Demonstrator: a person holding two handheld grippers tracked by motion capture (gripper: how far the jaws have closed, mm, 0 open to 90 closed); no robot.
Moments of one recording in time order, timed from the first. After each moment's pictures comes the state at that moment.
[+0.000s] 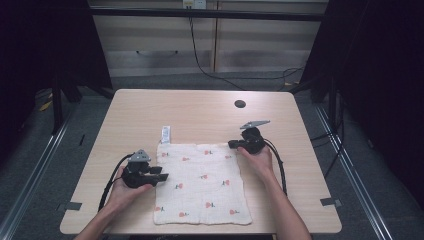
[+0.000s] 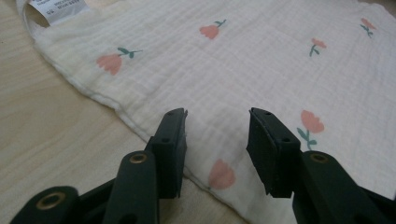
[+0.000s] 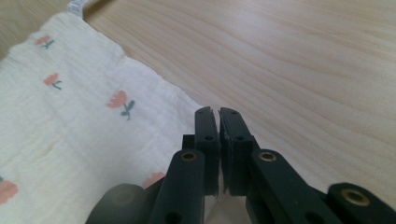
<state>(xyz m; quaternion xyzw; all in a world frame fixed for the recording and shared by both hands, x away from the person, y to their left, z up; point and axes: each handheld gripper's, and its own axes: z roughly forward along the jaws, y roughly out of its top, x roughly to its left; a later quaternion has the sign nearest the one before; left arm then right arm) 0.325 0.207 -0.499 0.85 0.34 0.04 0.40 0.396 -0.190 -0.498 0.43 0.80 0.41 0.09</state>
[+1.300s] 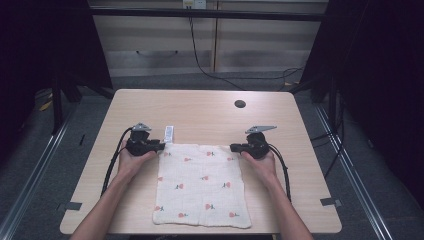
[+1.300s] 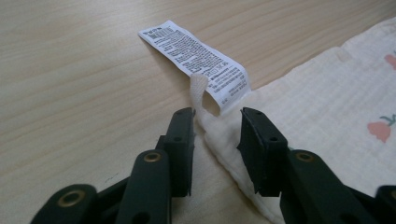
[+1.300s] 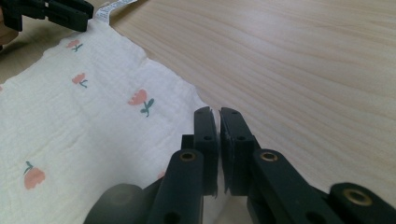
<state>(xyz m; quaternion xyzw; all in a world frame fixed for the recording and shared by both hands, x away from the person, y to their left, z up) 0.422 0.207 -0.506 0.82 0.40 0.10 0.39 0.380 -0.201 -0.501 0.43 0.79 0.44 0.08</state>
